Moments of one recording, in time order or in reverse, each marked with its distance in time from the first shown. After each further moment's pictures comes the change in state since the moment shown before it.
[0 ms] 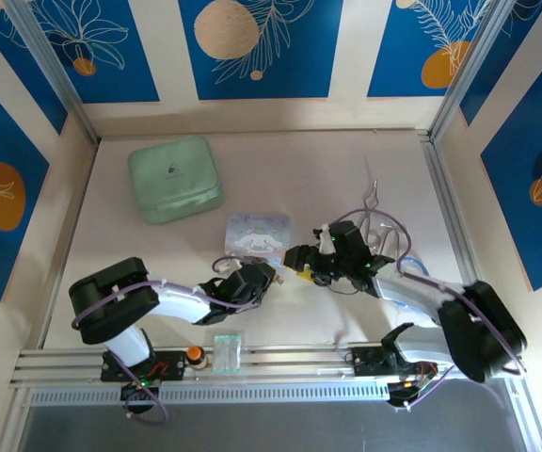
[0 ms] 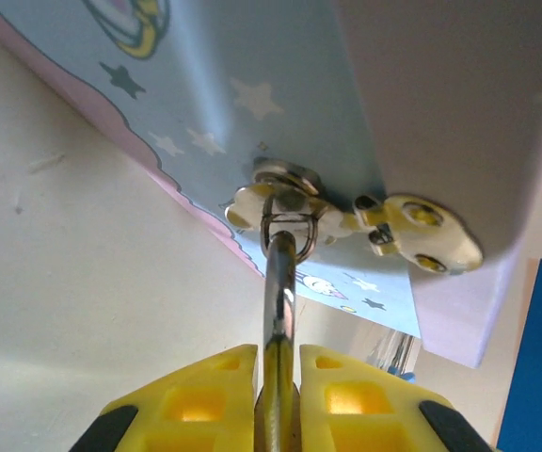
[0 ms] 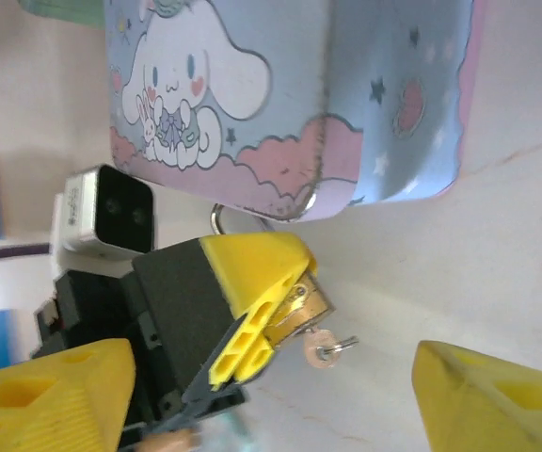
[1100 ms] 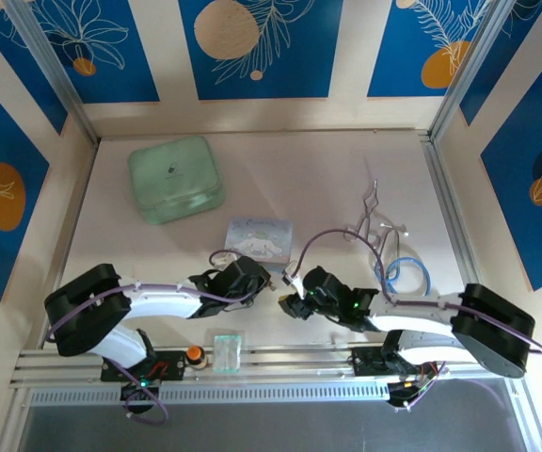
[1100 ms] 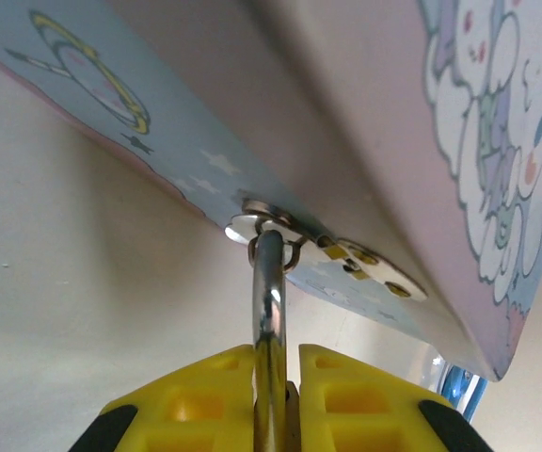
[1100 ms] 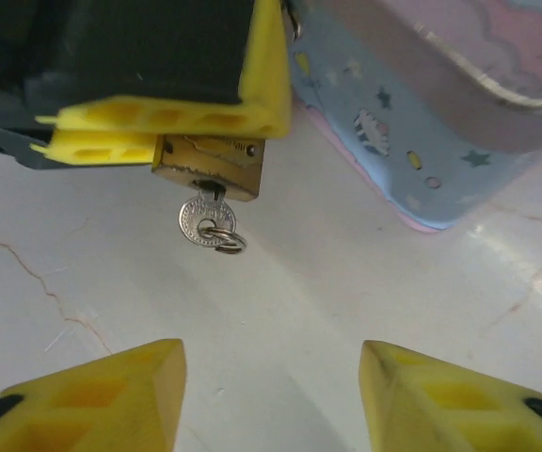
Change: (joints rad) left arm 0.048 -0.150 0.044 -0.335 0.113 0.131; right arm 0.413 0.069 -0.198 0.278 0.490 -0.675
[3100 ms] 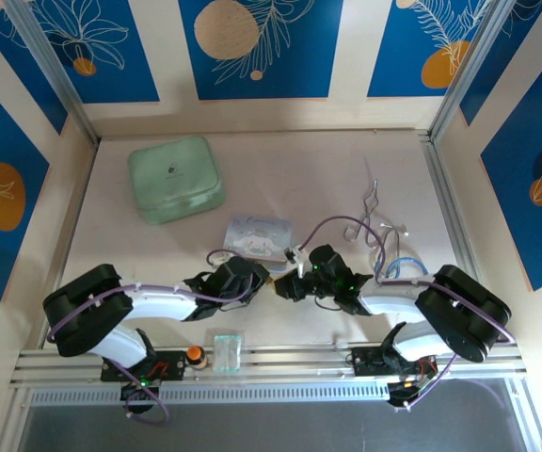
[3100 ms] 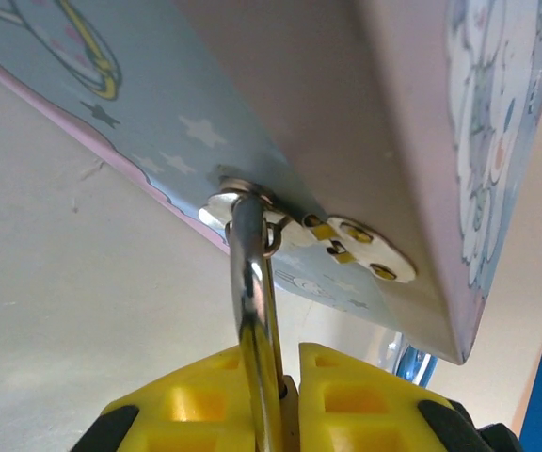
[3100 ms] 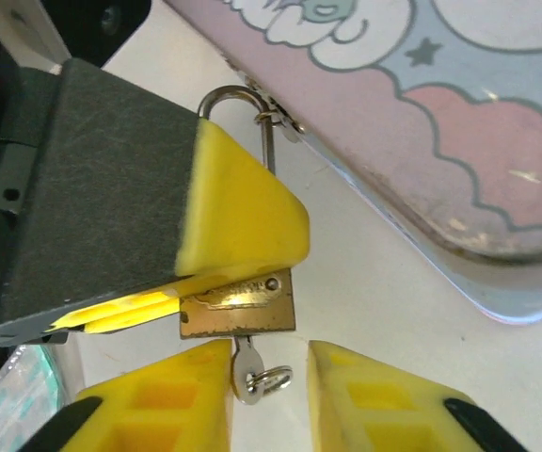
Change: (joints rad) left arm 0.022 0.002 -0.076 0.193 0.059 0.003; right arm -0.235 0.127 0.027 0.209 -0.404 0.269
